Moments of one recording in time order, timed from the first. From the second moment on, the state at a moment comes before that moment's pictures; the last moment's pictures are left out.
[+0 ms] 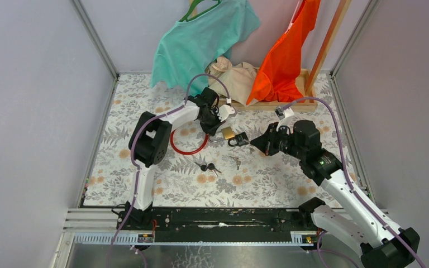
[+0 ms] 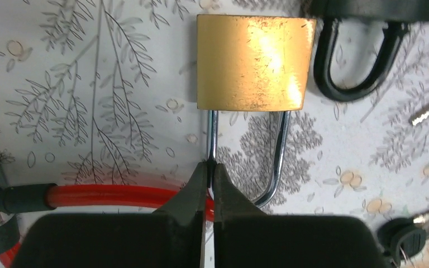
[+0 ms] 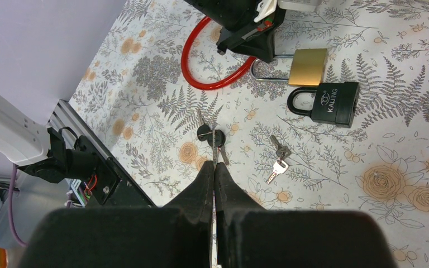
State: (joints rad) left arm -0.49 2.14 1.59 -0.62 0.38 0.57; right arm 0.49 0.83 0.73 -0.27 -0.36 0.41
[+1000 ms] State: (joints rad) left arm -0.46 1.93 1.39 -0.78 0.28 0.84; right arm 0.49 0.84 0.73 -0.27 -0.39 0.42
